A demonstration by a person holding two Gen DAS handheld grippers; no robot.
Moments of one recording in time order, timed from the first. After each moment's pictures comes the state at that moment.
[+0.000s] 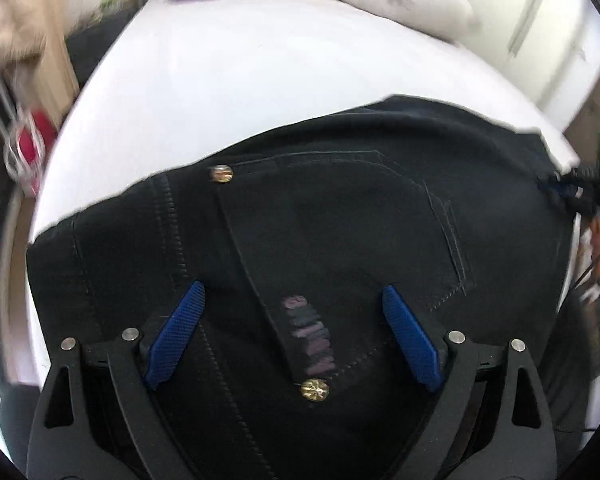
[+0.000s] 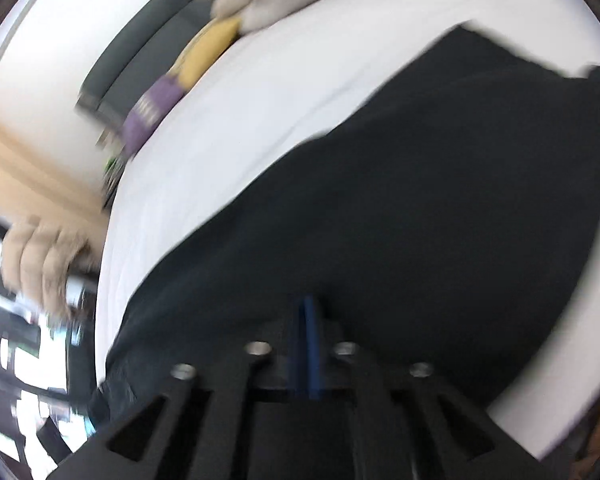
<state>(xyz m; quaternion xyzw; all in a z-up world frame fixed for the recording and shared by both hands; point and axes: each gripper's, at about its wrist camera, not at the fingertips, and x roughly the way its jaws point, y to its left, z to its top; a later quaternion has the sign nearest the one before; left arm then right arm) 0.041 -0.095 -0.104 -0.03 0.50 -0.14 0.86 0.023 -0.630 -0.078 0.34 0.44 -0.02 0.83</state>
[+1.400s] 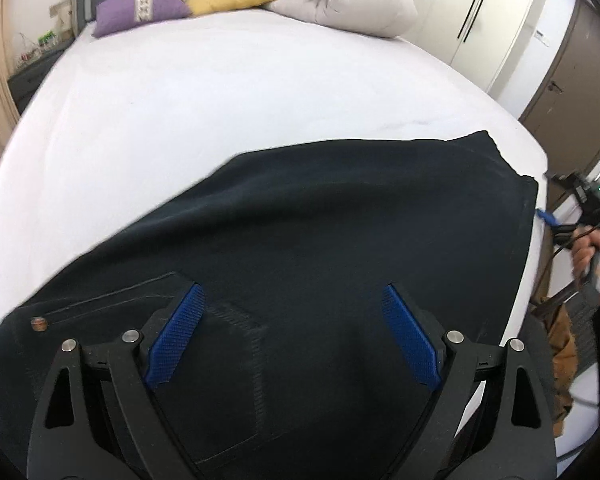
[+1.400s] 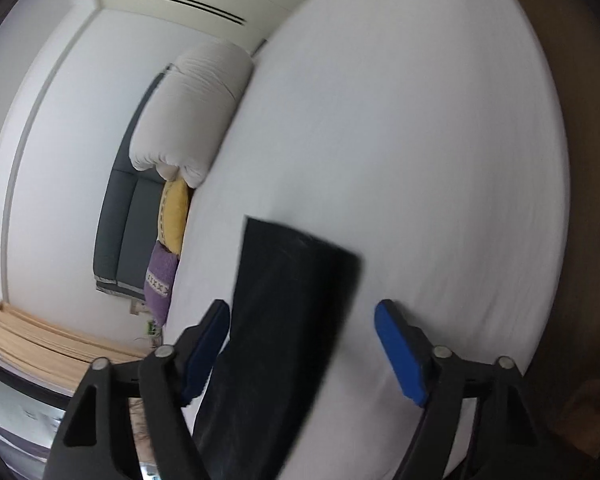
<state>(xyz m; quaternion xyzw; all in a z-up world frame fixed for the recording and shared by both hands) 0.077 -0.269 -0.079 0.01 0.47 -0.22 0.85 -0.052 -0.814 -0.082 0.56 0.27 -0.10 0.78</state>
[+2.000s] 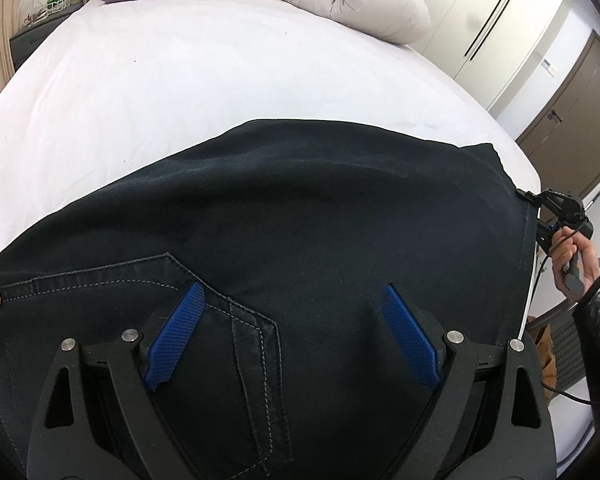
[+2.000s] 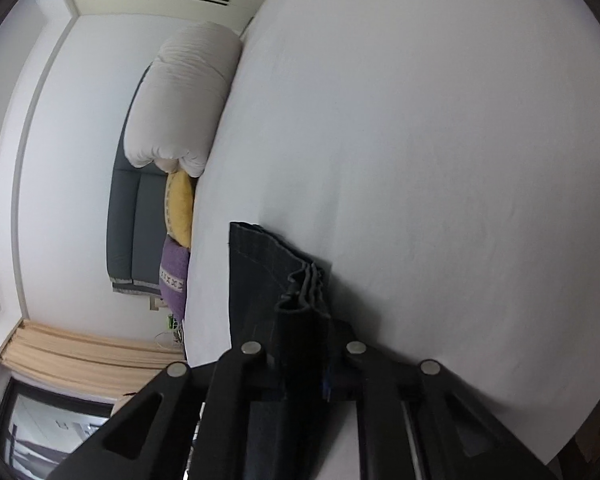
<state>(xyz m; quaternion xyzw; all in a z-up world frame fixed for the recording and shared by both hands) 0.082 -0.236 -0.110 -0.06 0.48 -0.22 0.84 -0.012 -0.833 -0.117 0.59 0.29 -0.06 0.75</state>
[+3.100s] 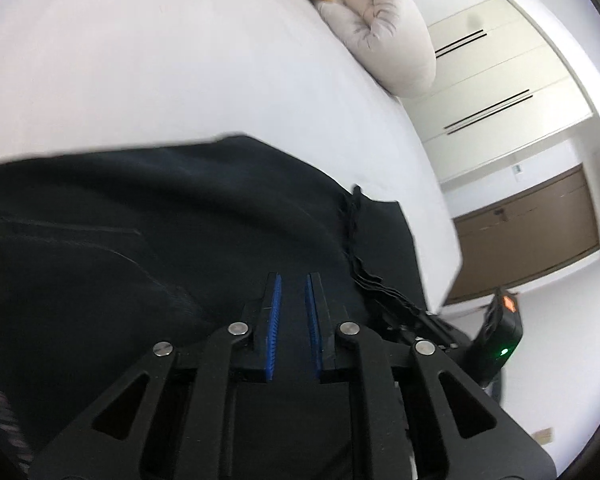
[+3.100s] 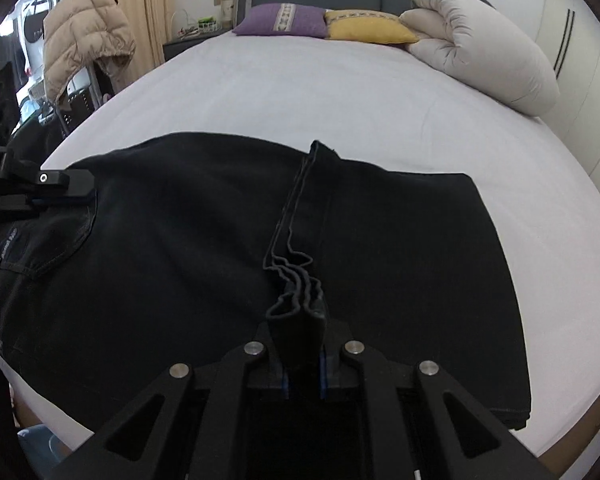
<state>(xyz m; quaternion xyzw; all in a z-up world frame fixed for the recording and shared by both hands) 0.097 -0.161 -0.083 -0.30 0.52 -0.26 0.76 0.009 -0.465 -0.066 -0.07 0.46 0.09 0.88</state>
